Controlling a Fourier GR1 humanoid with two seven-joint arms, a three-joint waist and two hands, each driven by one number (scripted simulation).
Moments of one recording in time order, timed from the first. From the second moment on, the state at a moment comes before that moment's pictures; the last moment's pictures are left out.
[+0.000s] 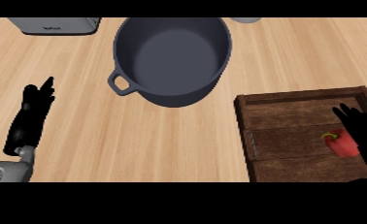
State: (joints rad) left arm -0.09 0.48 -0.07 -1.42 0.03 0.26 0.36; right arm 0.24 -0.57 -0.01 -1.79 0.94 0.09 0.06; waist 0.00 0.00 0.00
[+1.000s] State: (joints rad) left arm -0.10 0.41 -0.01 -1.43 -0.05 0.20 0.39; right arm 0.12 -0.48 -0.07 -1.60 1.01 0.15 -0.01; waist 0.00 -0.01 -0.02
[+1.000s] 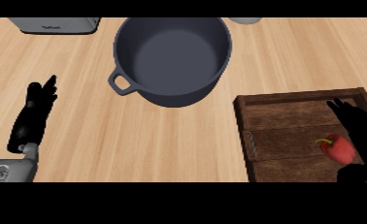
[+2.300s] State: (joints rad) left arm -0.06 0.38 0.07 -1.47 -0.09 0.14 0.38; right arm 0.15 -0.31 -0.08 -1.65 1.21 0.00 0.08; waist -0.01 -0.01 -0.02
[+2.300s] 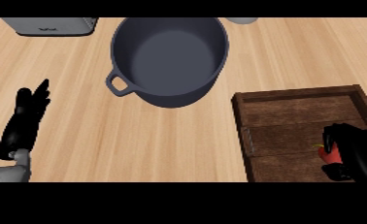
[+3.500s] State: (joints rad) left arm -0.09 0.37 0.07 -1.42 -0.10 0.11 0.36; right arm -0.41 0.00 0.56 -2.20 1.67 0.31 1.00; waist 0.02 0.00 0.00
